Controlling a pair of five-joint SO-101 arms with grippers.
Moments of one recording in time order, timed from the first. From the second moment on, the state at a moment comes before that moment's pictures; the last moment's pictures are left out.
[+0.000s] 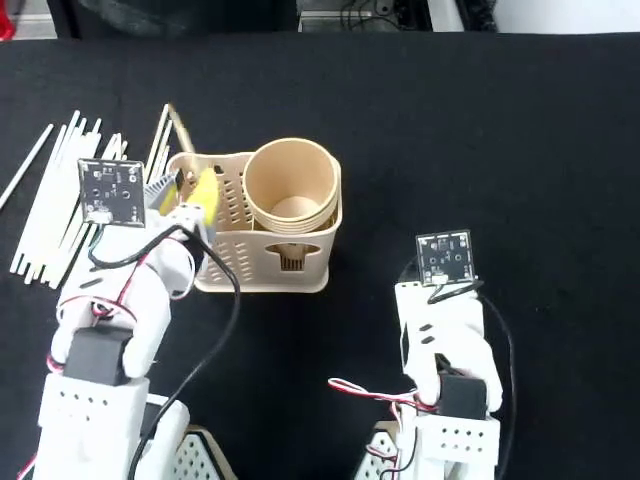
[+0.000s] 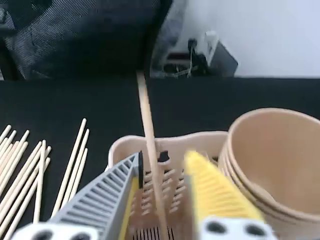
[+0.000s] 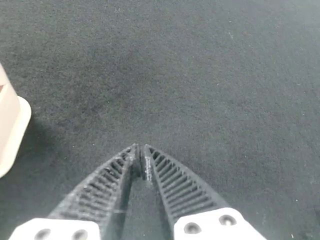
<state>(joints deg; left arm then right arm) 4.4 -70.7 55.3 41.9 4.3 5.9 -103.1 96.7 49.4 16.4</state>
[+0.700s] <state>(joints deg) -24.0 -49.6 19.4 76.0 -7.3 5.9 -103.1 96.7 49.4 16.4</state>
